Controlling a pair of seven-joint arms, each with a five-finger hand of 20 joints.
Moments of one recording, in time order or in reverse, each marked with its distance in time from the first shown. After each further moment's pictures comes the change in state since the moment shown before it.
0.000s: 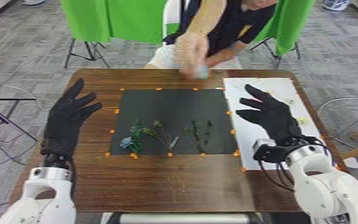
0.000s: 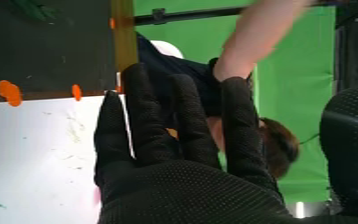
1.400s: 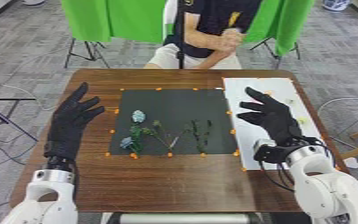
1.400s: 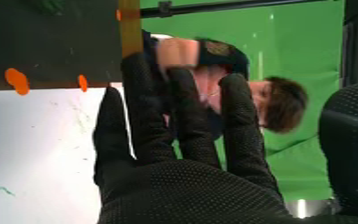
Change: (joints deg) left arm 0.4 0.3 1.1 0.0 -0.4 0.2 0.2; right arm -0.1 0.6 0.0 0.1 -1.2 1.4 0.6
